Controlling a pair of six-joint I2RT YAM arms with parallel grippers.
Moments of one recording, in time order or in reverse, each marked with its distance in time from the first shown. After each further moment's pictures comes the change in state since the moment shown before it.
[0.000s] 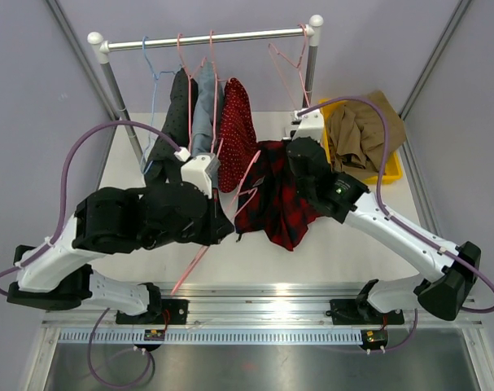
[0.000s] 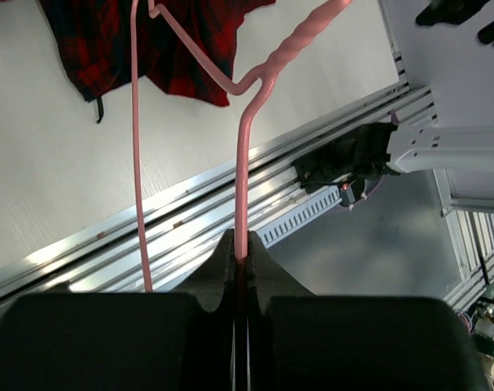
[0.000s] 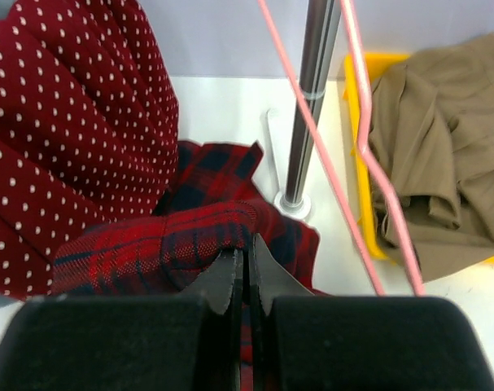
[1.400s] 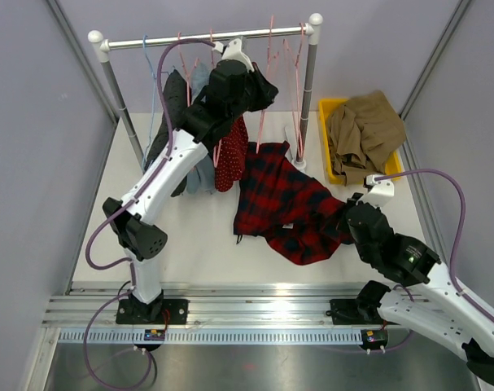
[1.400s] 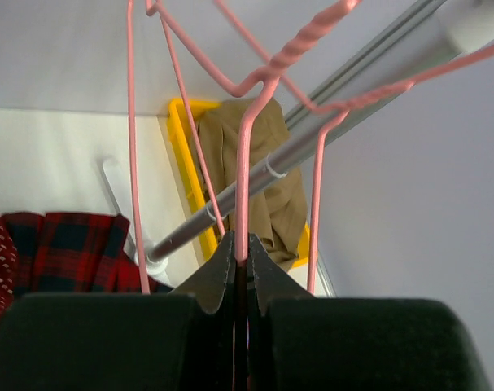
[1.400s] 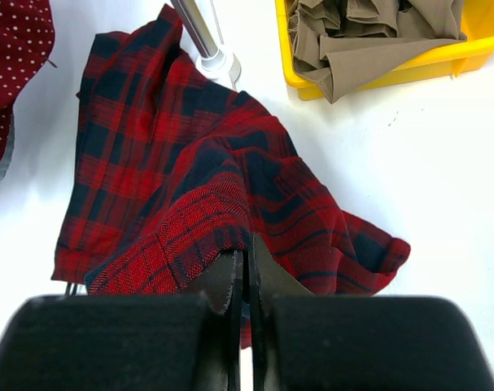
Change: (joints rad) left arm 0.712 0.671 0.354 0.893 0.279 0.301; right arm -0.001 -0.677 -0.497 -0.432 -0.034 0.411
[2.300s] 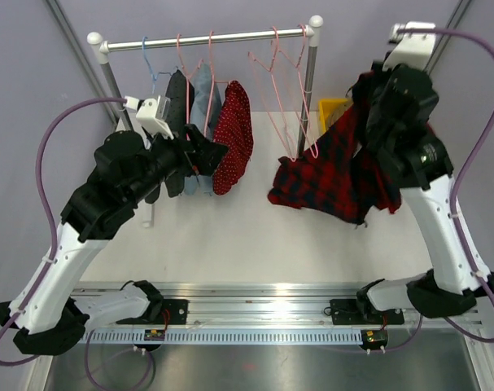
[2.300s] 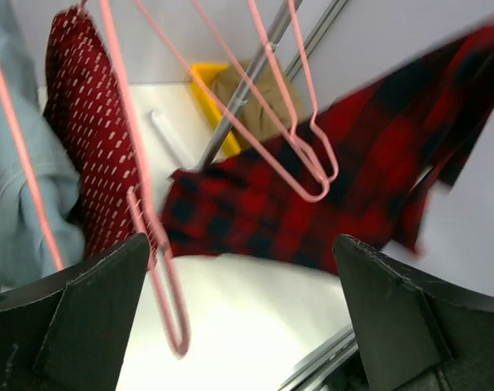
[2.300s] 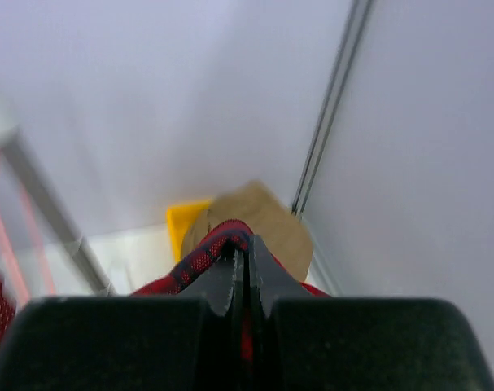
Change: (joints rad) left arm -0.035 -0.811 -0.634 -0.126 0.048 0.172; right arm -0.274 0.612 0.960 0.257 0.121 -0.776
